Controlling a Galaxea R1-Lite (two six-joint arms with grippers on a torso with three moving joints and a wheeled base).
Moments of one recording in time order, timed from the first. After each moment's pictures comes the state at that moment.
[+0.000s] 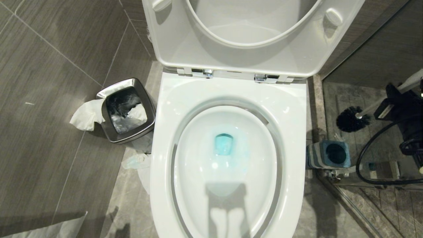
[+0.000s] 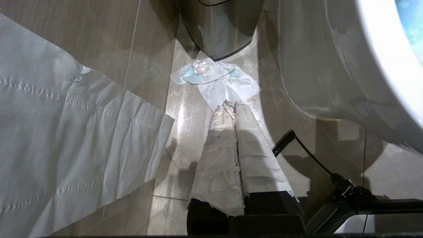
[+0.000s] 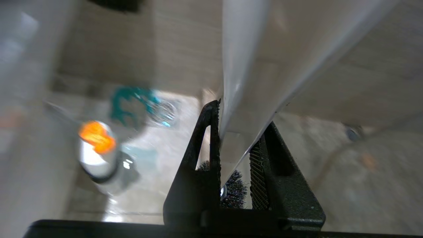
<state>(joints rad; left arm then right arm) 0.01 0.00 0.00 0.00 0.00 0.01 -0.01 1.64 -0.53 -1.52 -0.26 -0.20</state>
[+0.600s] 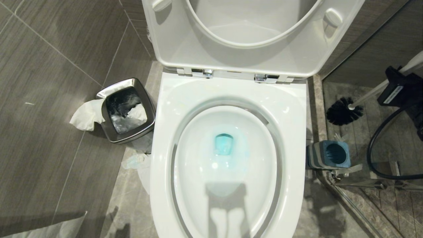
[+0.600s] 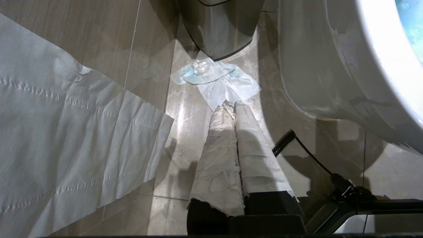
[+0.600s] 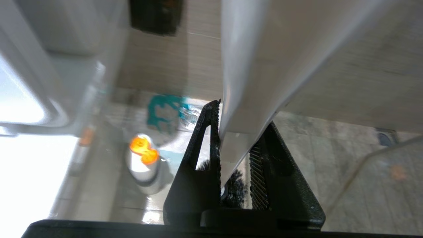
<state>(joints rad) 0.01 0.00 0.00 0.00 0.00 0.01 0.09 1.46 -0.66 -1.18 -0.26 -0.14</state>
